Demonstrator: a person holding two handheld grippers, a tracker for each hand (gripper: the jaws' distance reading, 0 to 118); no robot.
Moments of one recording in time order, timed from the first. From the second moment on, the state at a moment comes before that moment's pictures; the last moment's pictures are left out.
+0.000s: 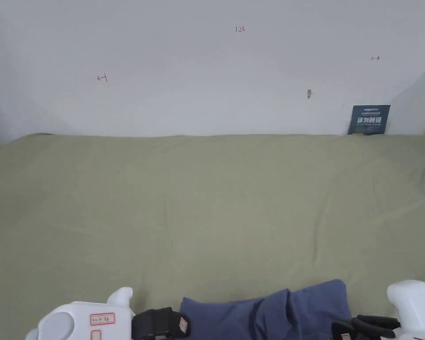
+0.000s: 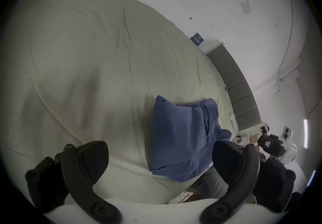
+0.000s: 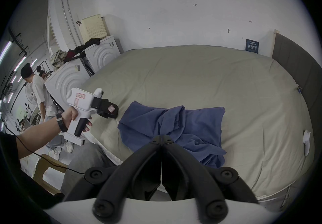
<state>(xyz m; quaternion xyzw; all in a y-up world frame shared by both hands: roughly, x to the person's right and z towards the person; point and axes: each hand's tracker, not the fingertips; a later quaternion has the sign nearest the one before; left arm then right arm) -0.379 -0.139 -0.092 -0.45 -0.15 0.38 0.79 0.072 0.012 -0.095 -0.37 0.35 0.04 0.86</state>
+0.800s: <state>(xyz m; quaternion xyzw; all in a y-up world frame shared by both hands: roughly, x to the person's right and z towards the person) -0.348 -0.116 -0.120 -0.43 -0.14 0.36 0.82 0.081 -0.014 -0.107 -0.40 0.32 0.01 0.86</state>
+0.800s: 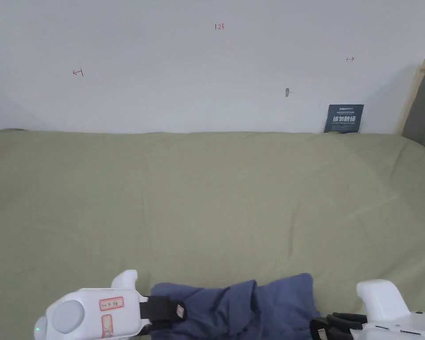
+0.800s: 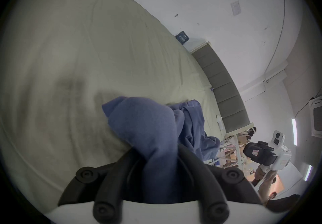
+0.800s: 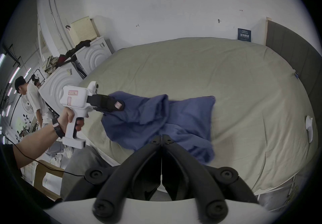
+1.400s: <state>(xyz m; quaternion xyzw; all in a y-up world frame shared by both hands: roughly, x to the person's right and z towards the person) -0.400 -0.011 -0.119 -0.46 0.08 0.17 0.87 0.053 -0.021 -0.103 -0.41 0.35 0.04 0.84</state>
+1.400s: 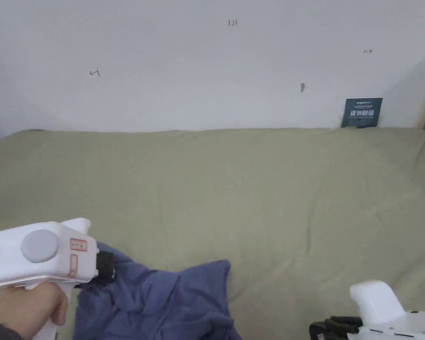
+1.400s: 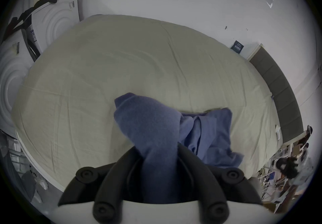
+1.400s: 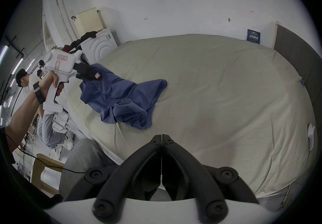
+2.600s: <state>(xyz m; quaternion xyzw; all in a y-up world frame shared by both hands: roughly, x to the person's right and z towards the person) -0.370 -0.122 -0.137 -0.33 -0.19 0.43 0.82 0.051 -0.034 -0.107 -0.41 0.36 0.02 0.83</state>
